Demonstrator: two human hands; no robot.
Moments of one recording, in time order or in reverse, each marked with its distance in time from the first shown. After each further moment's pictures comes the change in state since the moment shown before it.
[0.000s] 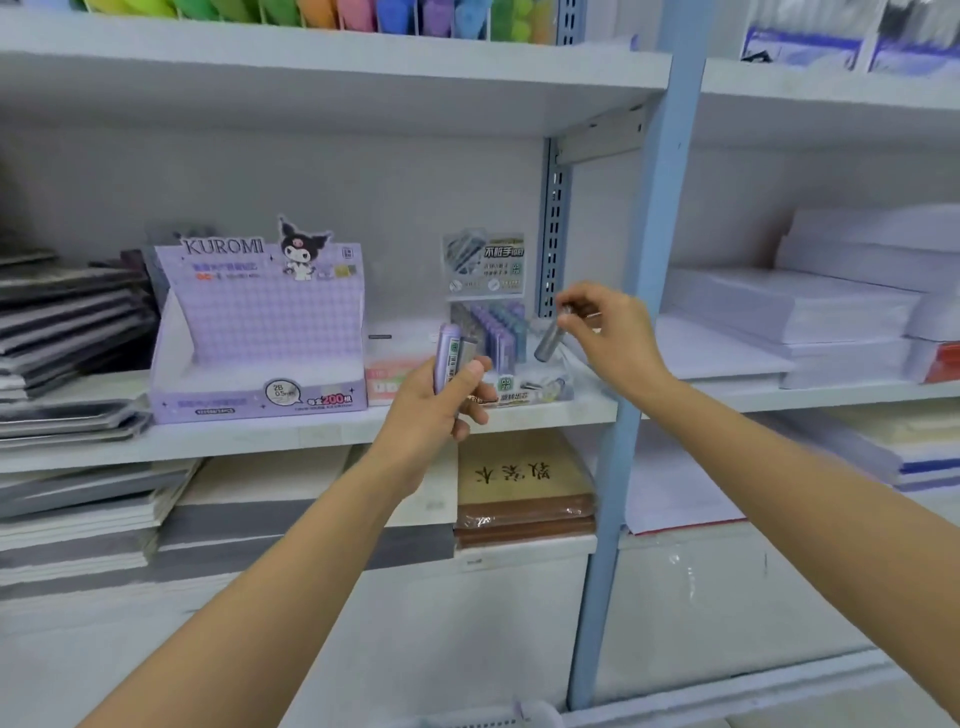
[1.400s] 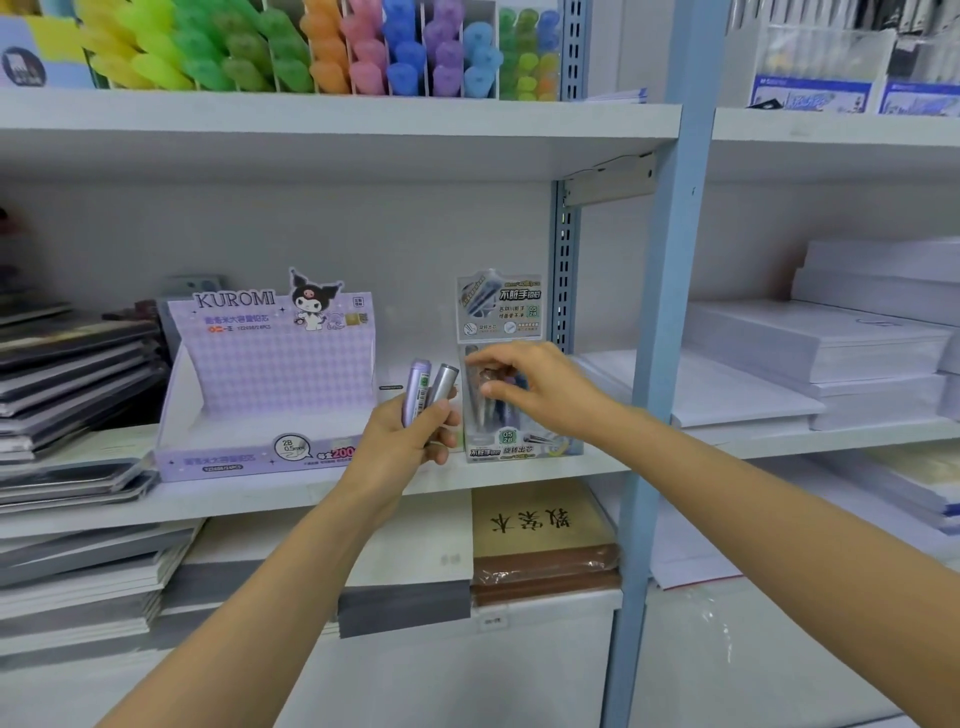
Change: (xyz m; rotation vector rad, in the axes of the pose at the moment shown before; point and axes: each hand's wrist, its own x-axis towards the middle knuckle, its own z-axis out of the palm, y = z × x) left_hand 0.029 -0.002 -0.039 0.012 0.090 0.028; right_hand 0.021 -0.040 0.046 -0.039 -0.396 -0.292
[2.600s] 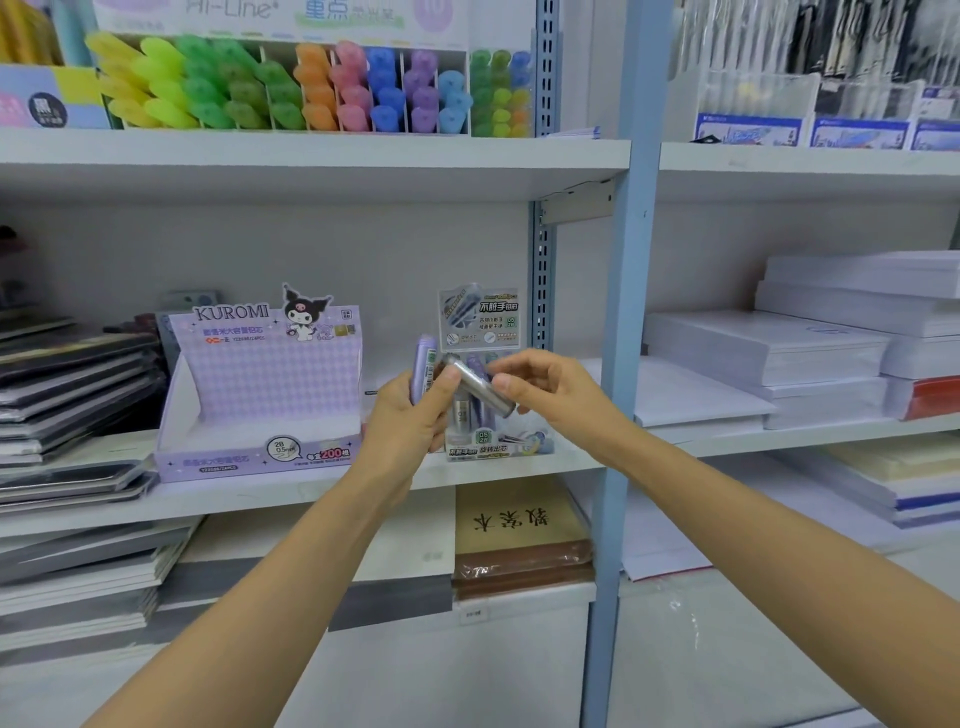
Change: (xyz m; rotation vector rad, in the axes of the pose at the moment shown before) left_hand -0.018 0.036 0.032 -0.062 -0.032 0.126; right_hand -0.050 -0.009 -0.026 0.608 0.103 0.208
